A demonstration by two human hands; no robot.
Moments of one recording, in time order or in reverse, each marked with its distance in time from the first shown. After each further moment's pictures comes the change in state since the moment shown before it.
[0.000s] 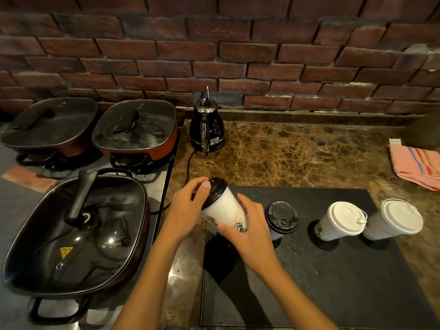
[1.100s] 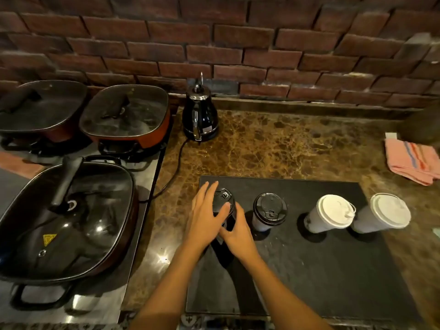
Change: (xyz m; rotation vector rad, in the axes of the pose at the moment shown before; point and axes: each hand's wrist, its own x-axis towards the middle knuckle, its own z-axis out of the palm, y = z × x) left_hand -0.009 -0.055 0.100 0.259 0.002 -0.086; right_hand 0.017 0.101 0.036 0.118 -0.083 0.202
